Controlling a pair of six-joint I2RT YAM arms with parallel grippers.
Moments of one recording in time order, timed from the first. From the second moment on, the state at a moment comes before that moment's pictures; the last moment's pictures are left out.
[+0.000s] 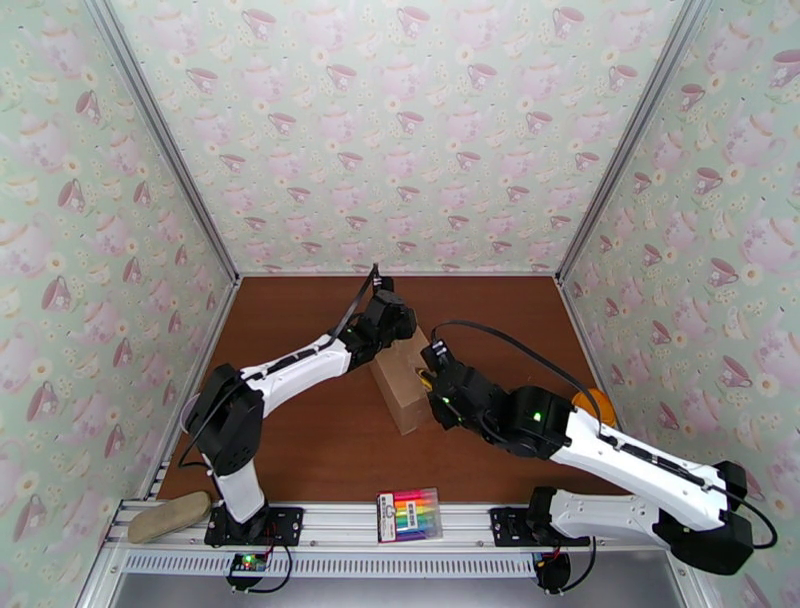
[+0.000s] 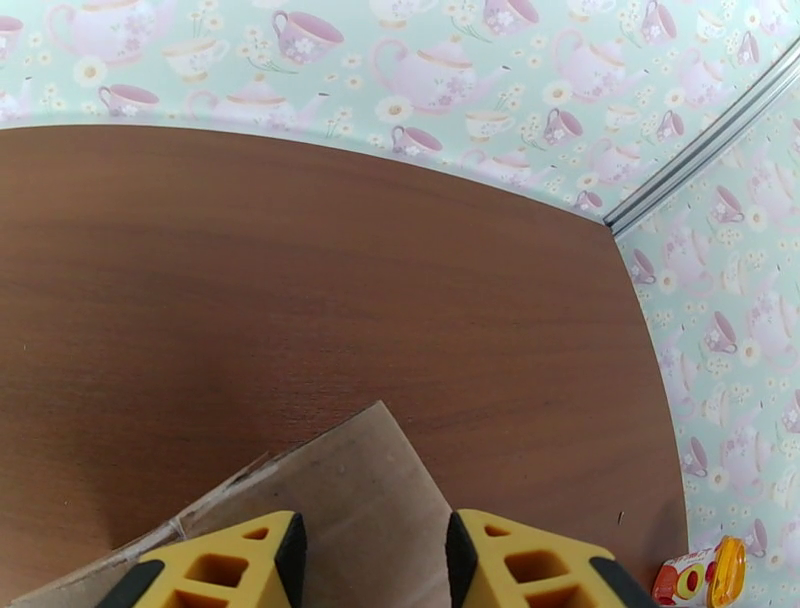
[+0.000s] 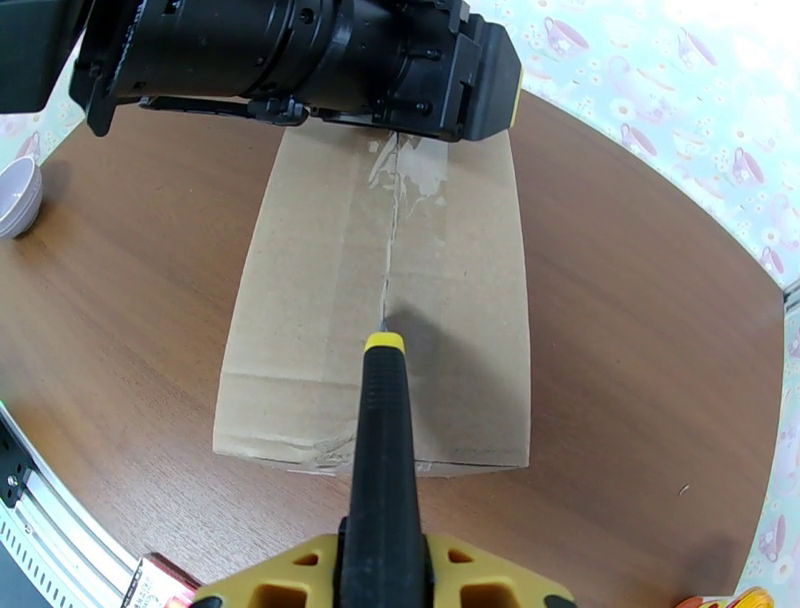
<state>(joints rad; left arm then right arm) -0.71 1.81 1.38 -0.16 -0.24 -0.62 1.11 1.09 1.14 -0.91 0.44 0.35</state>
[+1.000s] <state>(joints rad) -0.71 1.83 1.42 -0.19 -0.25 -0.65 1.19 1.09 1.13 -0.97 0.50 0.43</state>
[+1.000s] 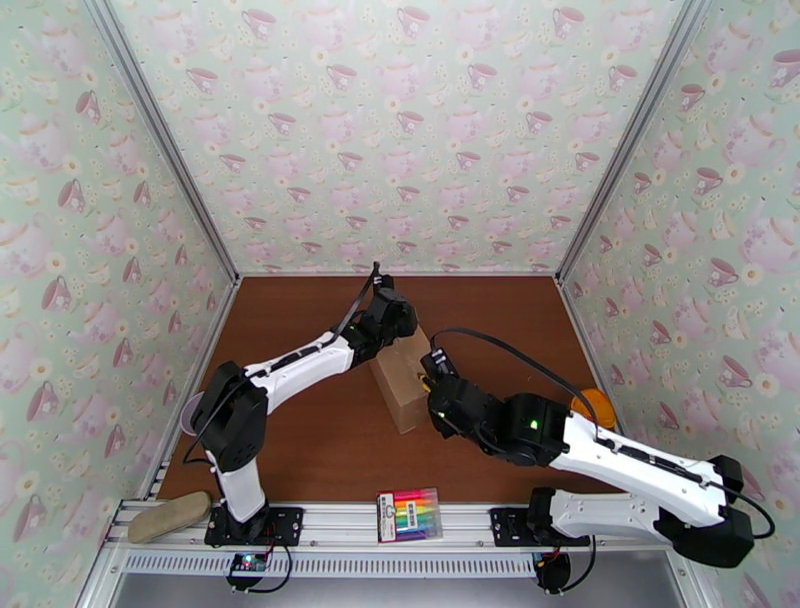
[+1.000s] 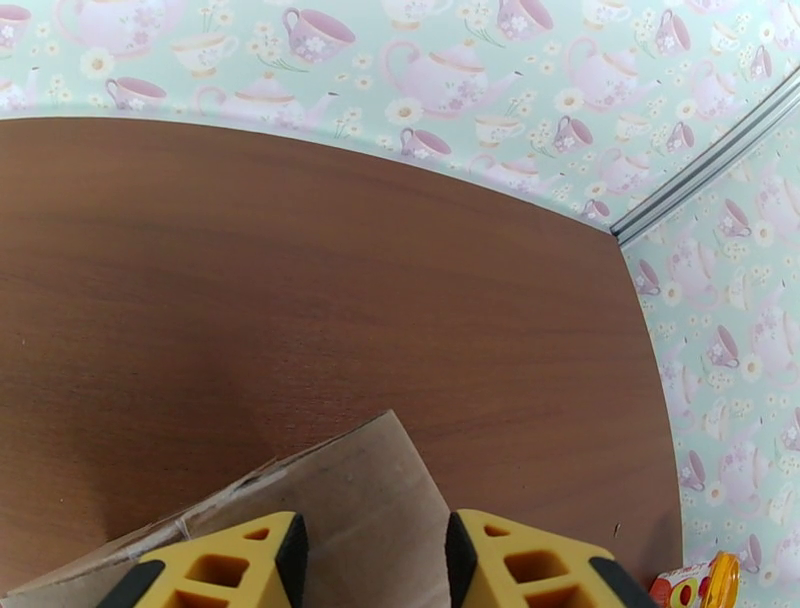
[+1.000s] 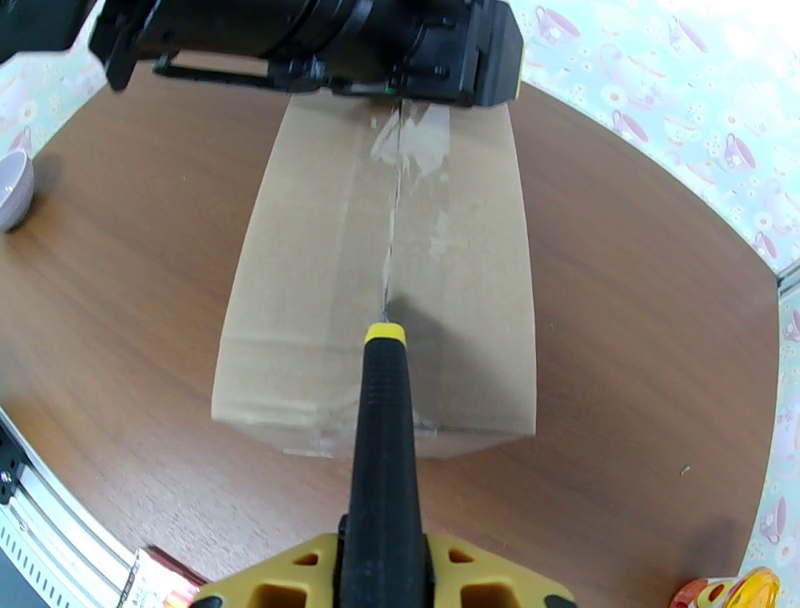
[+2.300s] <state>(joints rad) -0.69 1.86 1.46 -0.19 -0.26 -0.67 1.36 1.09 1.21 -1.21 0.57 0.61</state>
